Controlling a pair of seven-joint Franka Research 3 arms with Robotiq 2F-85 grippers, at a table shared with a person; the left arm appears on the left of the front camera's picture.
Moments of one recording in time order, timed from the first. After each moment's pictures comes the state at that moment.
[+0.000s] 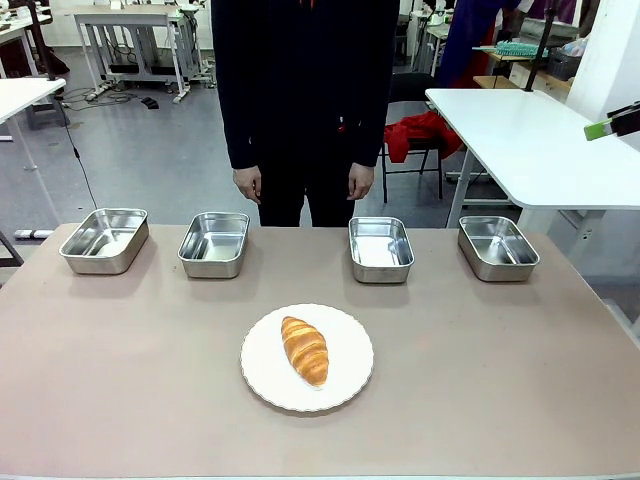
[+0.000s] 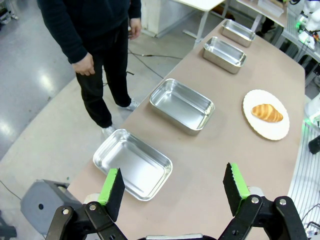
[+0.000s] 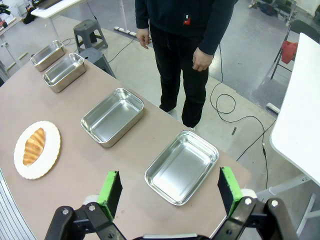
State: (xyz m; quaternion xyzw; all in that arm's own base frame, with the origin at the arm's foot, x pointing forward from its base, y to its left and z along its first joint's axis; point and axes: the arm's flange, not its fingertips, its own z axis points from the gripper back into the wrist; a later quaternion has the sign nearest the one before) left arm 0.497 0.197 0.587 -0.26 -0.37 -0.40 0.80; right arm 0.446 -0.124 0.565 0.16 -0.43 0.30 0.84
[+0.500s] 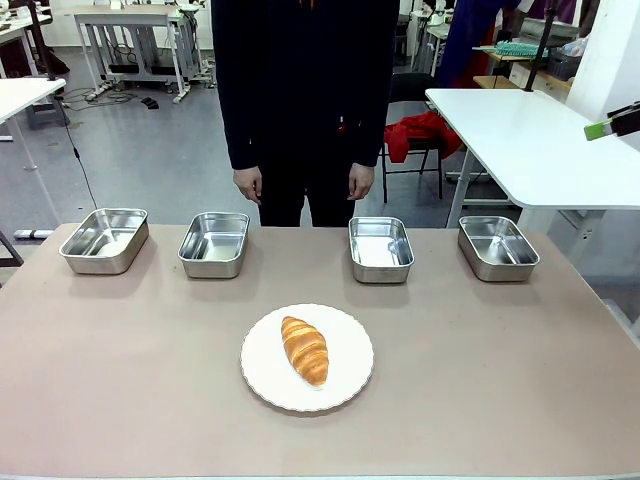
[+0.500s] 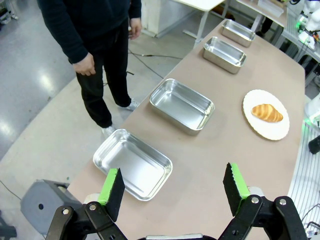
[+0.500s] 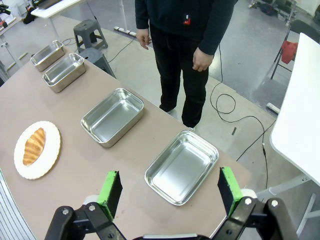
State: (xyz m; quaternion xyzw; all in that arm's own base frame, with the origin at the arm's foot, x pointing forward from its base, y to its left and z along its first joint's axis) left arm 0.497 0.197 0.587 -0.26 -0.37 -0.40 0.80; right arm 0.446 -0.124 0.565 0.16 -0.43 0.30 0.84
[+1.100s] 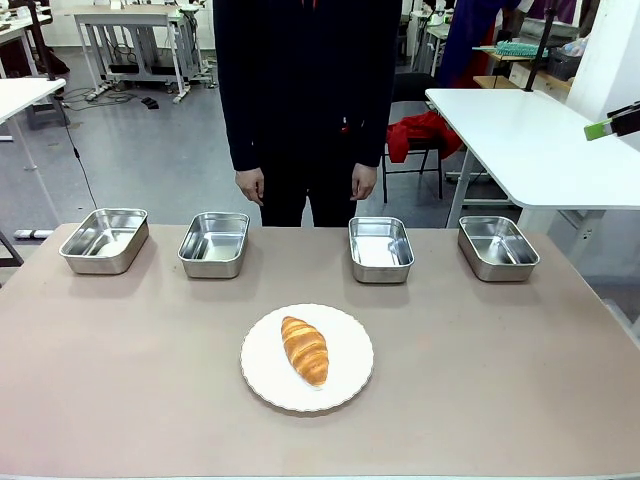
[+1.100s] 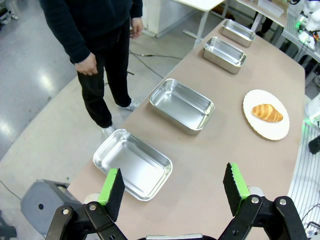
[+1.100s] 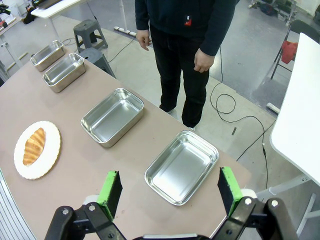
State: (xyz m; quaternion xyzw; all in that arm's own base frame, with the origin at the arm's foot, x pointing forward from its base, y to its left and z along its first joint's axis) left arm 0.497 0.197 0.587 -0.26 -0.37 -0.40 0.80; right arm 0.446 -0.124 0.565 0.16 -0.43 0.30 0.84
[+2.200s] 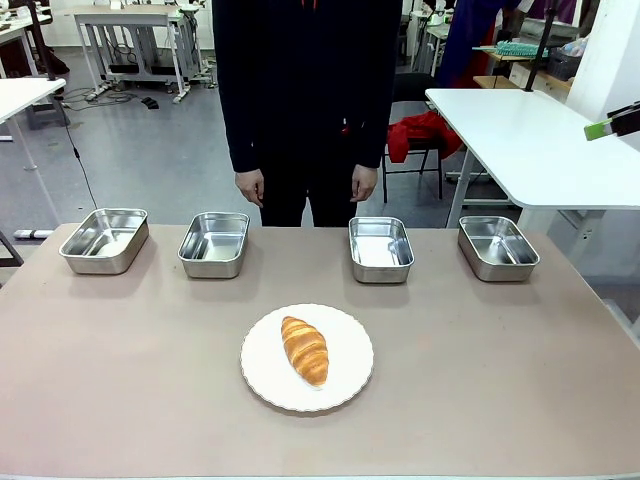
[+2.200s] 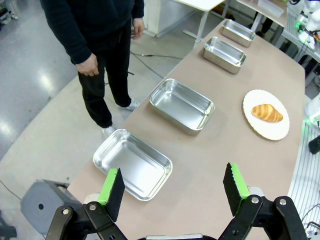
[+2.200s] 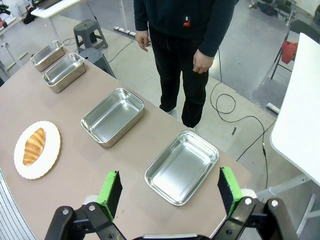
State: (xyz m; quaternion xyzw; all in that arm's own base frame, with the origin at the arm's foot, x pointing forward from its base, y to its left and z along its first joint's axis) left arm 0.497 0.197 0.587 -0.26 -0.37 -0.40 0.80; right arm 0.446 -0.124 0.565 0.16 -0.43 0.30 0.84
